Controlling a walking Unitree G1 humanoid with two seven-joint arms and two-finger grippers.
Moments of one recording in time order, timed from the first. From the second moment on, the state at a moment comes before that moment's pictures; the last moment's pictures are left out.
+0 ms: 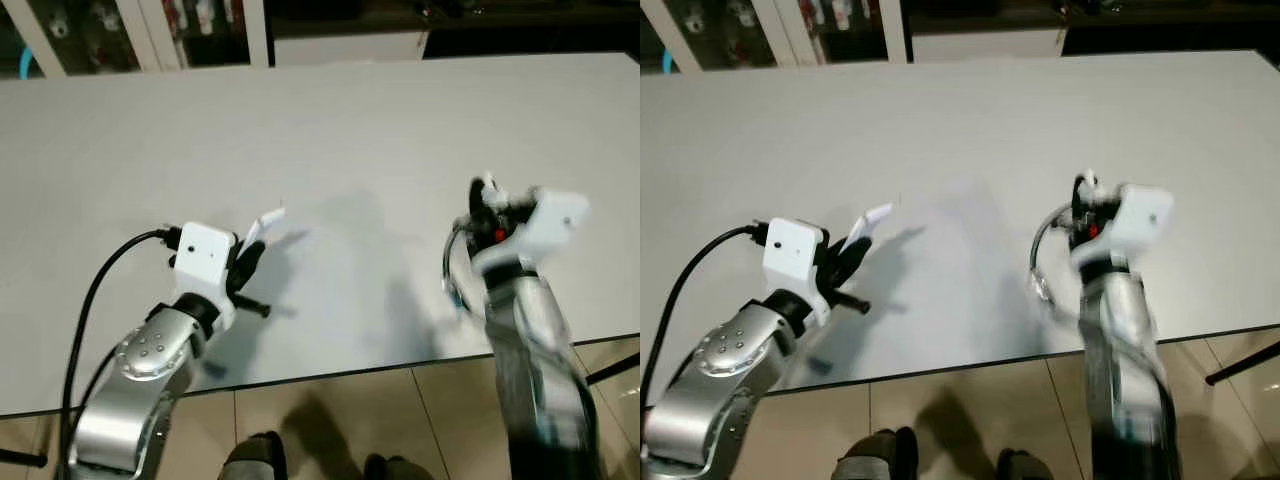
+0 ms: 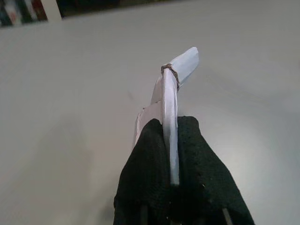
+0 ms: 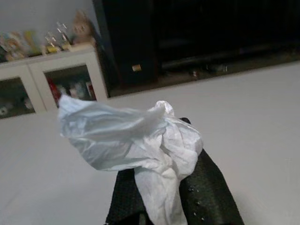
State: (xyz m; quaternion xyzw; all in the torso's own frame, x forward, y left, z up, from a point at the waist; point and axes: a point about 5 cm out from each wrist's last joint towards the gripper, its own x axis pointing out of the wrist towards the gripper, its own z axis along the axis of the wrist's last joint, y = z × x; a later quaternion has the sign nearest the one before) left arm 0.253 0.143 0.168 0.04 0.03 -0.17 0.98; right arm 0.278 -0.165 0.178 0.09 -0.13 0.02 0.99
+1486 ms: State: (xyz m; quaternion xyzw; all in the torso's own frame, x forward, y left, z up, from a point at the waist) left arm 0.248 0.132 0.159 0.06 0.04 -0.20 0.98; right arm 0.247 -0.167 0.145 0.07 0.02 -0.04 1.00
